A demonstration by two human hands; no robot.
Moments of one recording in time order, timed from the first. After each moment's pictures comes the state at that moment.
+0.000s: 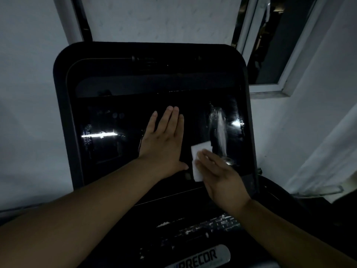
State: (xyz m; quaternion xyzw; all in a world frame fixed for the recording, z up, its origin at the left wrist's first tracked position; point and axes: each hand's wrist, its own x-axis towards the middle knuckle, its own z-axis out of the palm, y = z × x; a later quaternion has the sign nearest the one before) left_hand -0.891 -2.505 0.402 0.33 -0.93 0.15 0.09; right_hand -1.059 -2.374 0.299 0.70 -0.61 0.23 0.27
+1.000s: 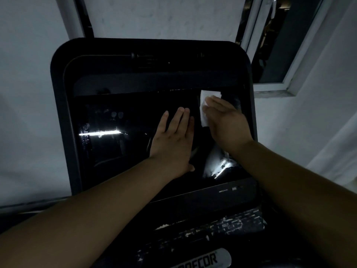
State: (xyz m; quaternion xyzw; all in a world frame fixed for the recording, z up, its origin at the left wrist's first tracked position) left_hand -0.916 -2.500 0.398 0.32 -0.93 0.17 0.08; right_hand -1.114 -2.462 0.399 0.65 -0.64 0.22 0.33
